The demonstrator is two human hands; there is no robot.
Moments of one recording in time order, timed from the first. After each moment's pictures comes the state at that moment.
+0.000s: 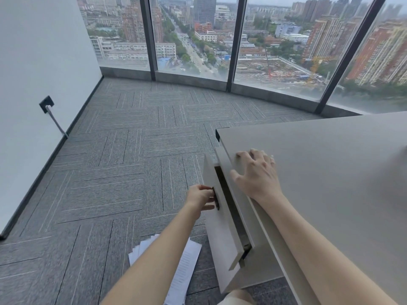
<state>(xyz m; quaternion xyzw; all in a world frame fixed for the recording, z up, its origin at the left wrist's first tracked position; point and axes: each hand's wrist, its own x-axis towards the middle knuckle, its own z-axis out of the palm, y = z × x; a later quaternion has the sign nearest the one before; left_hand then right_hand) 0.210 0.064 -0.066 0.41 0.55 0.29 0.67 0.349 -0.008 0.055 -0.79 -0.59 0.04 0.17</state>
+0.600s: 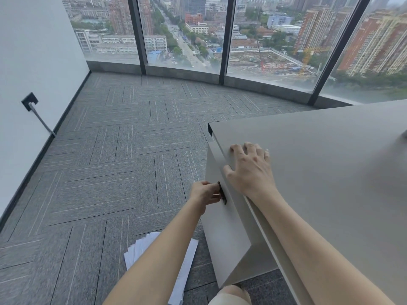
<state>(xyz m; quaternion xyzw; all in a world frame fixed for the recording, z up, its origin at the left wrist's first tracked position) 0.242 0.070 -0.078 0.41 0.53 0.29 0.69 0.344 -0.003 0.052 -0.80 -0.59 0.02 0.14</state>
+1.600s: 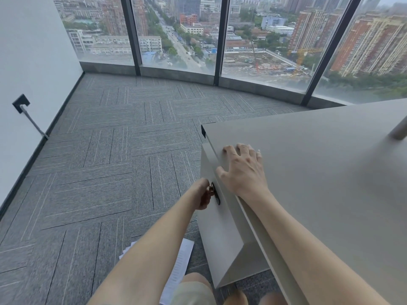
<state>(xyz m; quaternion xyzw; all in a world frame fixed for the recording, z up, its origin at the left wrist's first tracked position) 0.252 0.084 -0.058 0.39 0.60 0.08 0.69 0.347 -0.006 0.054 -0.79 -0.59 0.02 0.15</state>
